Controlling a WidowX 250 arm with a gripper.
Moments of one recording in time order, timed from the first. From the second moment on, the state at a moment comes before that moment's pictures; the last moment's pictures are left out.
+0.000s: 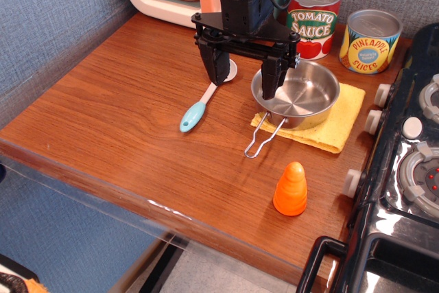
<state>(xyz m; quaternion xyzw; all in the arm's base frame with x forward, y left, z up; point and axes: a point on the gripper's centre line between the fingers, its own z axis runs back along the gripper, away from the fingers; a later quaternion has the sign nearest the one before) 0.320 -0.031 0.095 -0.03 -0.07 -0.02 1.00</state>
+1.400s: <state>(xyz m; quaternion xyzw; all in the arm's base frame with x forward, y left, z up) 0.271 -0.121 0.052 -0.04 -0.01 -0.15 0.99</state>
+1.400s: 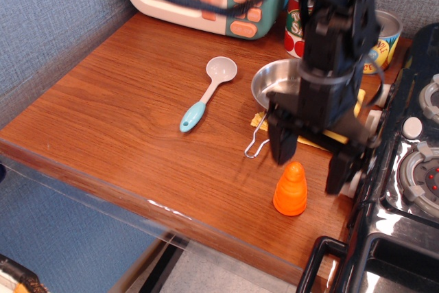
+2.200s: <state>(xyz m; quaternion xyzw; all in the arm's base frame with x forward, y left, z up) 0.251 -0.120 0.012 -0.03 0.03 -0.15 0.99</state>
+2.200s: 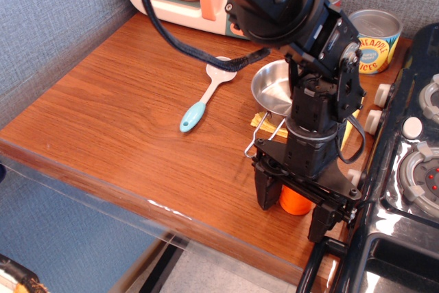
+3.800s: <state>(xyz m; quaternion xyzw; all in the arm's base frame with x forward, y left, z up) 0.289 -0.117 0.038 -0.03 -0.01 -0.12 0.99</state>
